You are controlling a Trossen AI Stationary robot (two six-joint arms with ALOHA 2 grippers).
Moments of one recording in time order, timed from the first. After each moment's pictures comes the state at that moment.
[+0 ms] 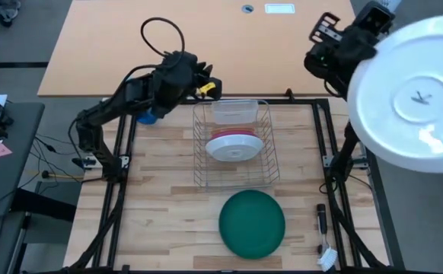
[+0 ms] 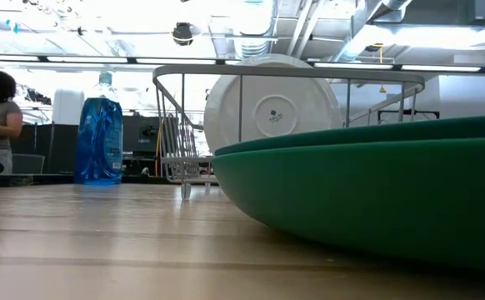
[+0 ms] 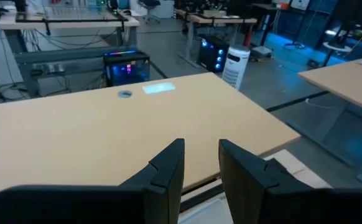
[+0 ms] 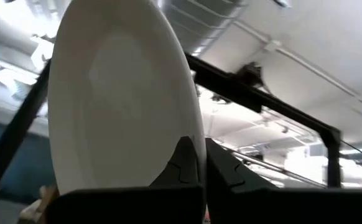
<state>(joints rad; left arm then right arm) 0.13 1.70 2.27 -0.85 -0.89 -0.40 -0.58 1.77 2.22 1.56 -0.76 1.82</state>
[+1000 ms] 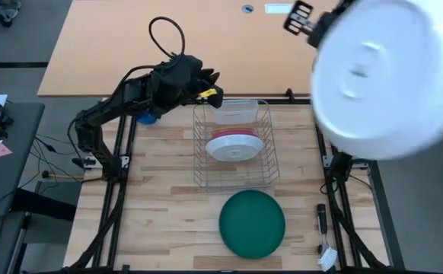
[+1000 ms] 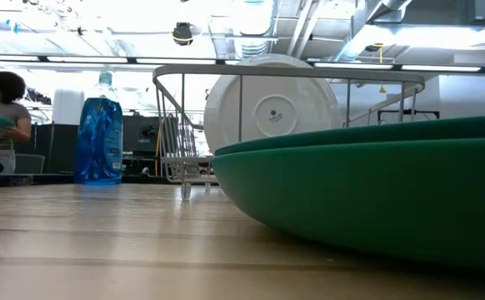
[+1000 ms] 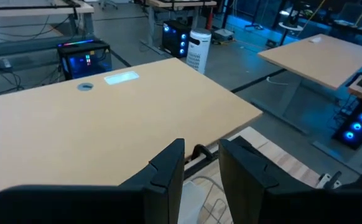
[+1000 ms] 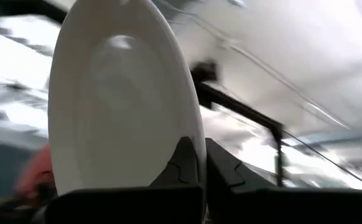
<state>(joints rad) 0.13 1.70 2.27 -0.85 -0.71 -0.35 -0.49 1.78 2.33 1.14 -0.80 1.47</state>
